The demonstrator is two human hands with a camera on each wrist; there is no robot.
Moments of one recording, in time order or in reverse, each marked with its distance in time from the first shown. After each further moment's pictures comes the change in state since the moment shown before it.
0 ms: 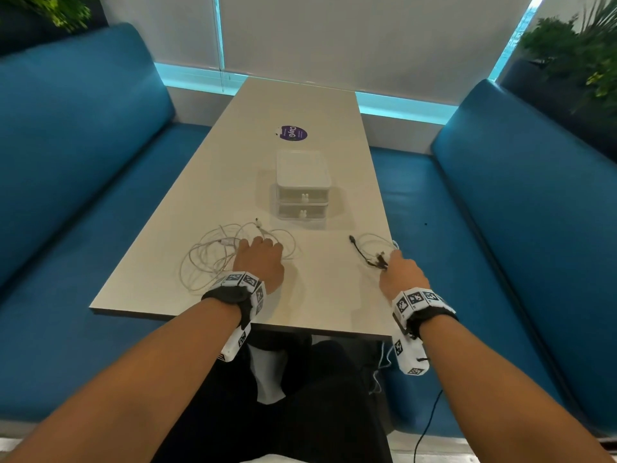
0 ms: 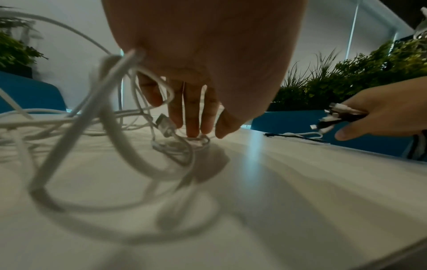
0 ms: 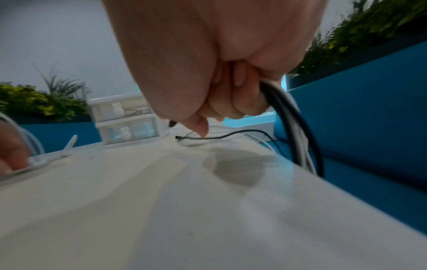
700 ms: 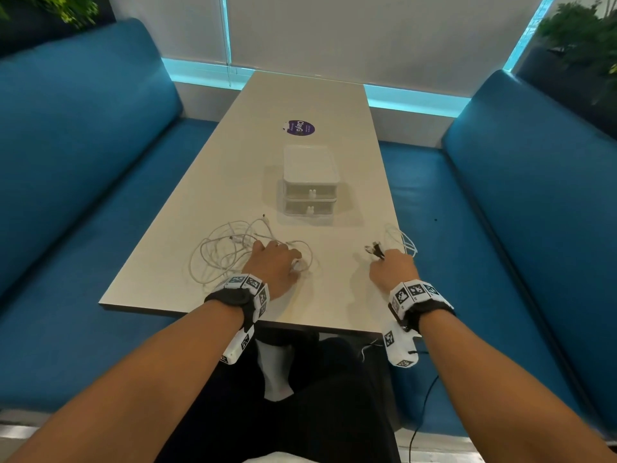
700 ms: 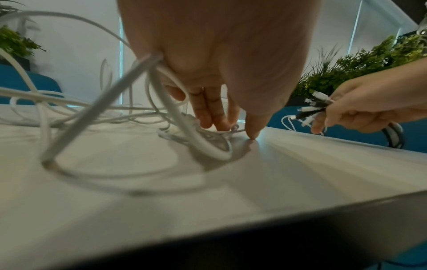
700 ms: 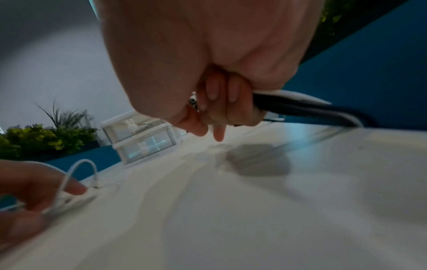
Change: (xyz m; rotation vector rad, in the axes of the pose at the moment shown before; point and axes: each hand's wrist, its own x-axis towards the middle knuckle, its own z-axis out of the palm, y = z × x) left_hand -0.003 0.001 0.010 -0.134 -0.043 0.133; right_hand 0.009 -0.025 0.009 0.198 -0.075 0.006
